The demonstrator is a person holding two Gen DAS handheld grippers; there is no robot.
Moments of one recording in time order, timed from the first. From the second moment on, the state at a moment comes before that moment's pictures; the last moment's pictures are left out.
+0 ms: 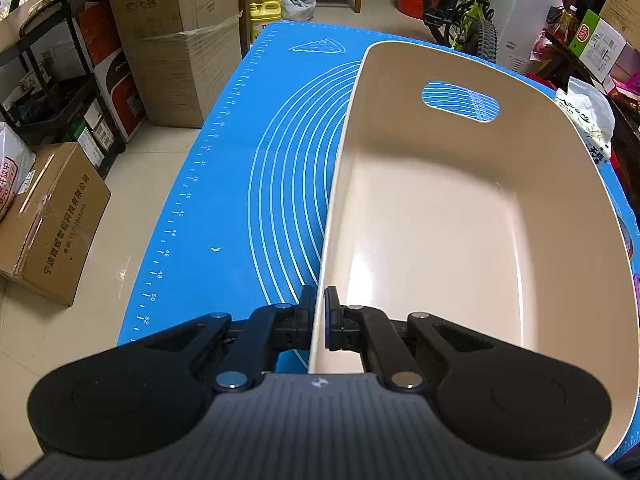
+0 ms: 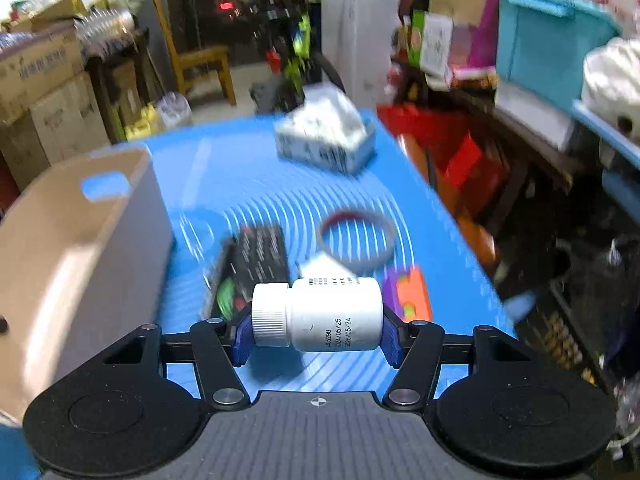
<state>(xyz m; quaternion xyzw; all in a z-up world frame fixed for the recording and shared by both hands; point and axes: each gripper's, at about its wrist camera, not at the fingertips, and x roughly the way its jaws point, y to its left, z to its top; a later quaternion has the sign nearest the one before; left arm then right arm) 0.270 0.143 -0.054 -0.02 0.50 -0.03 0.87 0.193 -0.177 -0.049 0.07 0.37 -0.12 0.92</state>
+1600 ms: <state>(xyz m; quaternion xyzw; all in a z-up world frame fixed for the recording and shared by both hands) 0.271 0.138 -0.053 -0.01 0.49 -0.03 0.87 0.331 0.036 -0.085 -0.12 0.54 0.09 0.83</state>
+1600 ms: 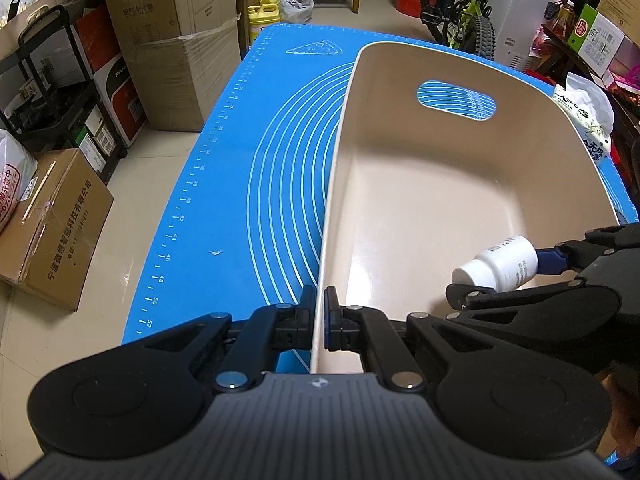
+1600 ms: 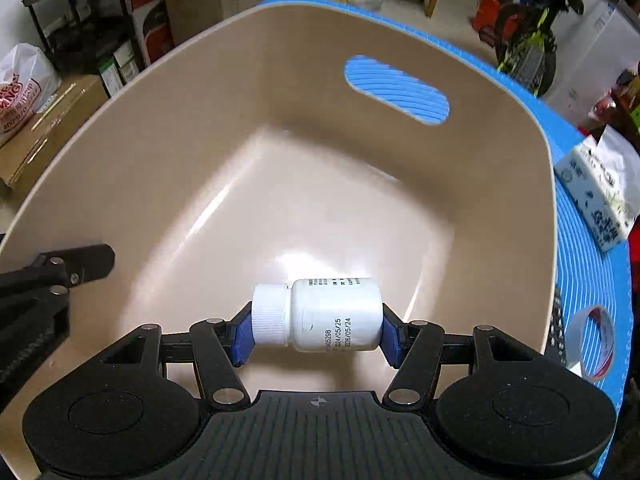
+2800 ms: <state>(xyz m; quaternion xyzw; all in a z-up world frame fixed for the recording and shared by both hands) 0.271 0.140 -0.054 -0.01 0.50 -0.03 0.87 0.252 -0.204 -0.011 0.00 0.39 -0.06 0.92</state>
